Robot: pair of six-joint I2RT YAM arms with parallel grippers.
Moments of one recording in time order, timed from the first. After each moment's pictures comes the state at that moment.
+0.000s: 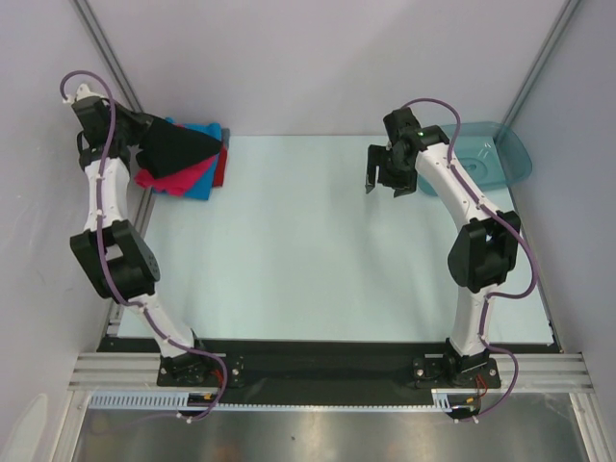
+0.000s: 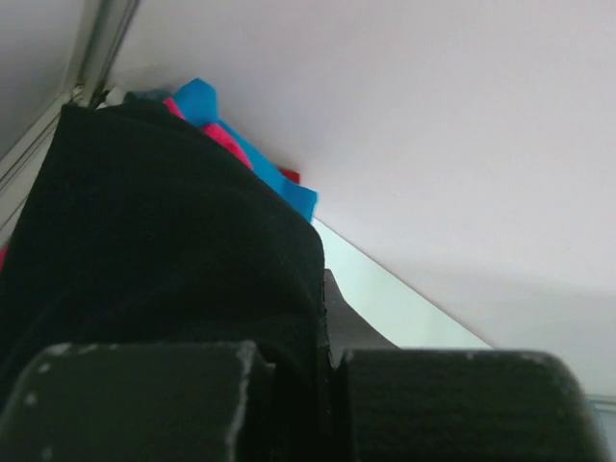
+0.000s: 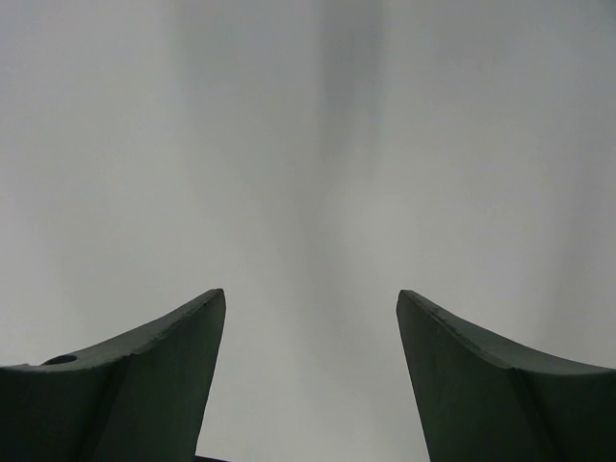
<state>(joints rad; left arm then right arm) 0.36 1.86 1.77 -0.19 0.28 -0.64 0.33 1.97 1.95 -1.06 -0.02 0.39</state>
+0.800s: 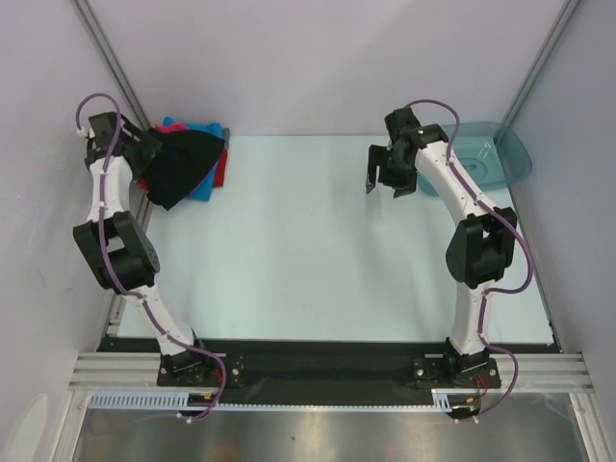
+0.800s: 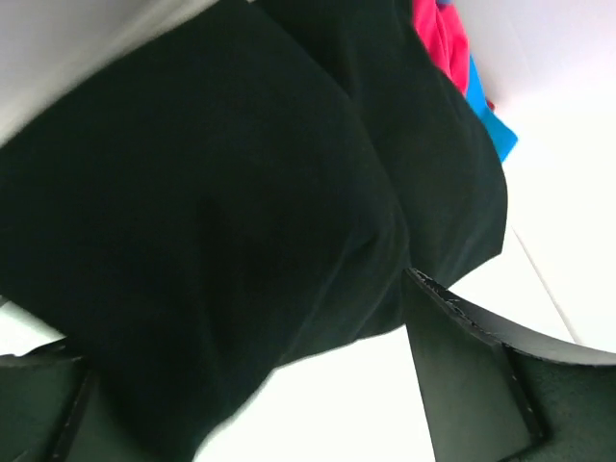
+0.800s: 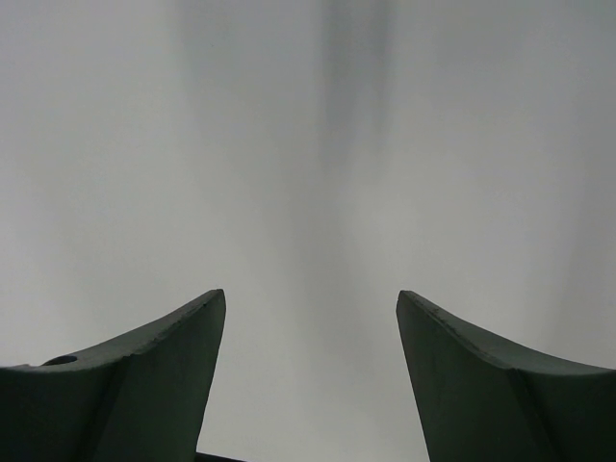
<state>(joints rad) 0.36 1.97 1.81 -0.54 0.08 -0.65 0.31 2.00 1.97 -1.07 -0.05 0.39</state>
